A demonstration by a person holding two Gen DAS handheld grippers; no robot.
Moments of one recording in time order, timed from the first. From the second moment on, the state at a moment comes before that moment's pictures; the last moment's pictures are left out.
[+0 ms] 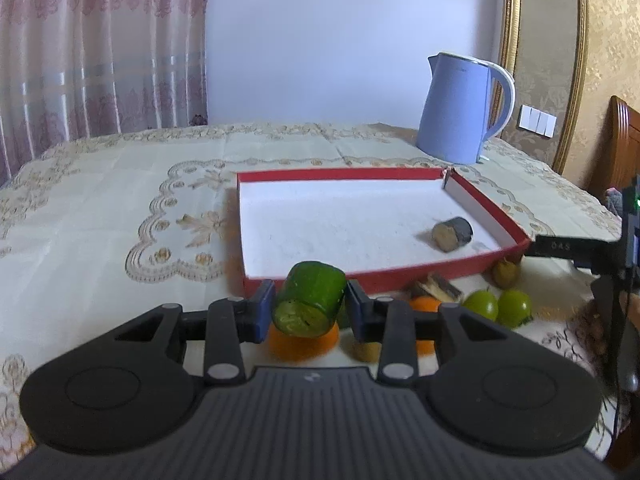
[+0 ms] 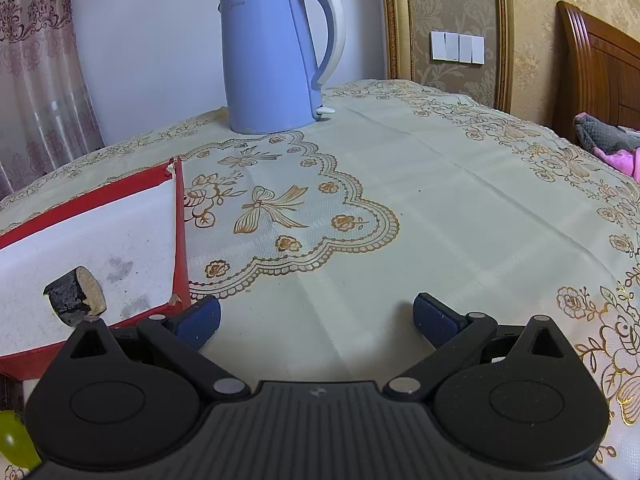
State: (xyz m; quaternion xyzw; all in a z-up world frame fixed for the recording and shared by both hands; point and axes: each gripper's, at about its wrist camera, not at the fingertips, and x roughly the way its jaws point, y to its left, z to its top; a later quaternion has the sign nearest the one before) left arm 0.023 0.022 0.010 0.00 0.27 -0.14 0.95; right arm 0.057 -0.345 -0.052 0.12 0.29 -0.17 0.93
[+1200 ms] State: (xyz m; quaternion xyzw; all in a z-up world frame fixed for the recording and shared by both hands) left arm 0.200 -0.010 -0.016 0.03 0.34 -0.06 0.94; right arm 0.059 -0.343 -0.052 0.11 0.30 -0.18 0.93
